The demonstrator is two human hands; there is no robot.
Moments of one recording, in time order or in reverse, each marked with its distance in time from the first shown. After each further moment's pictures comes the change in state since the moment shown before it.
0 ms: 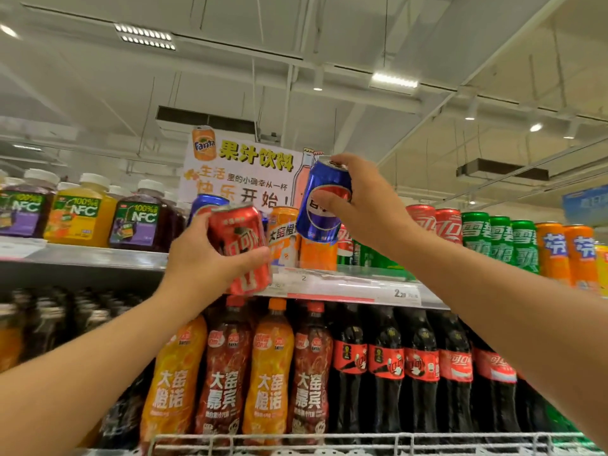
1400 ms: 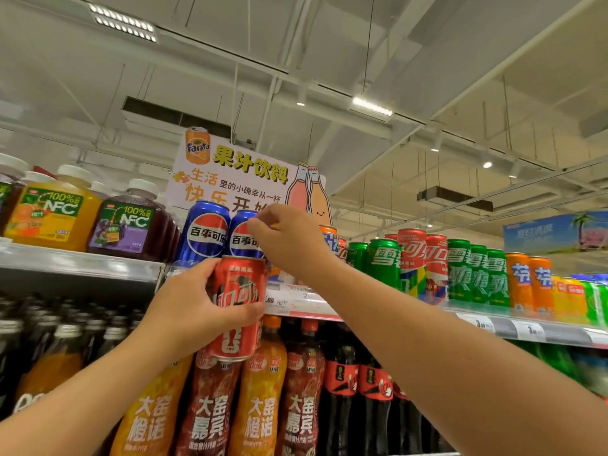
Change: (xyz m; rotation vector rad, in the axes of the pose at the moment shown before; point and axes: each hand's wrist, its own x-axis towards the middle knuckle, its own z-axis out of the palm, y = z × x) left_hand -0.011 -0.039 -0.015 0.038 -0.259 -0.009; right_hand 0.013 -0.056 0.097 0.005 -0.166 0.108
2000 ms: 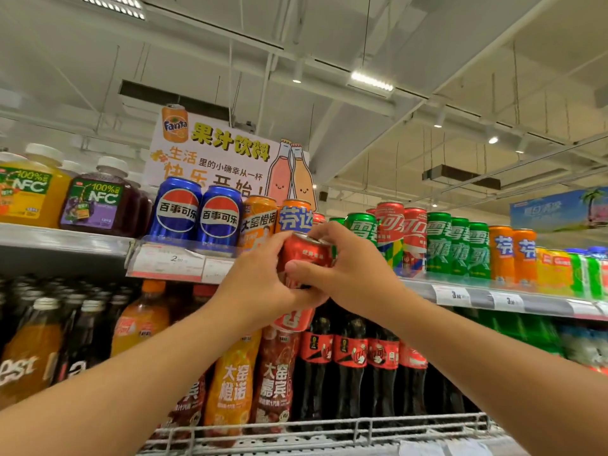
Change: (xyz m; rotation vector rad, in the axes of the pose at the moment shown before) left_hand 0.000 0.073 0.089 0.001 -0.153 0.158; right_hand -0.109 0.059 -0.081 0.049 -0.045 0.087
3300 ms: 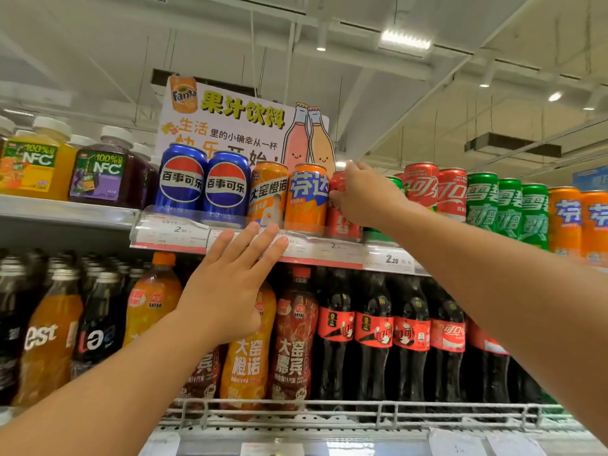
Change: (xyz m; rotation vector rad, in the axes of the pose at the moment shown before) left_hand -0.024 -0.079 0.006 1.152 -0.080 0.170; right_hand 0.109 0.062 0.004 -0.597 -0.055 0.134
